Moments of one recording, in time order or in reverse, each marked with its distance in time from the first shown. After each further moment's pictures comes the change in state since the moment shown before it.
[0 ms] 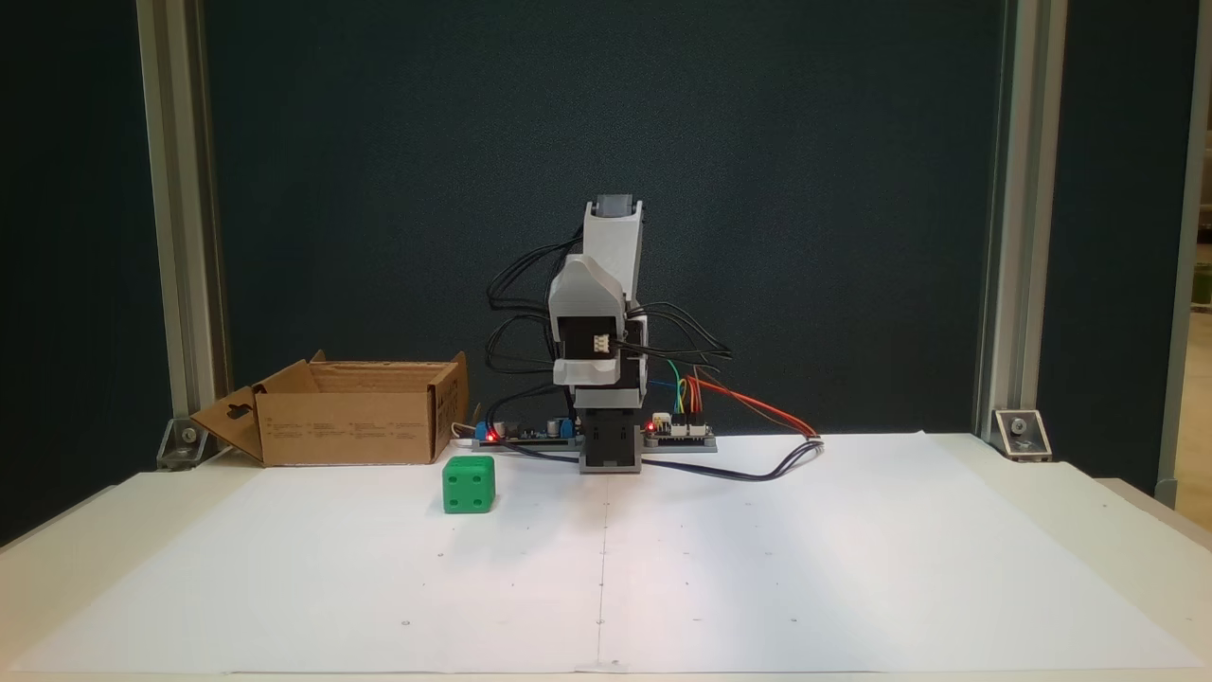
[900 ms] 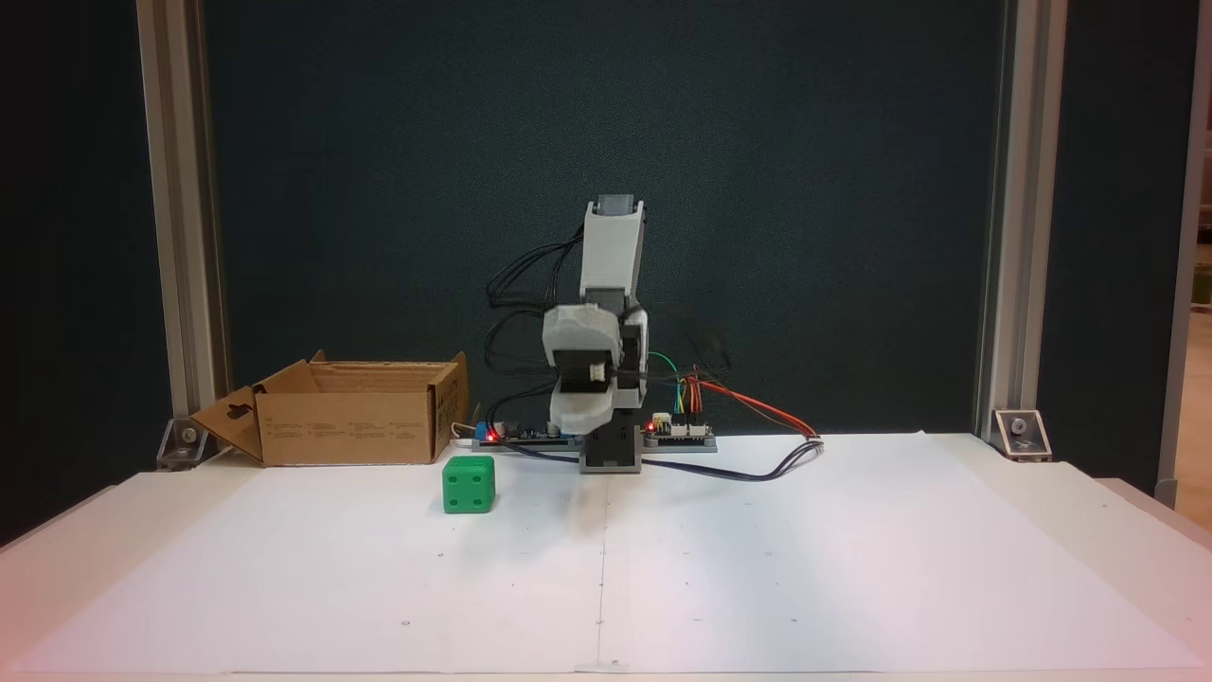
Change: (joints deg) arm 0.5 0.0 -11.5 25.3 0.0
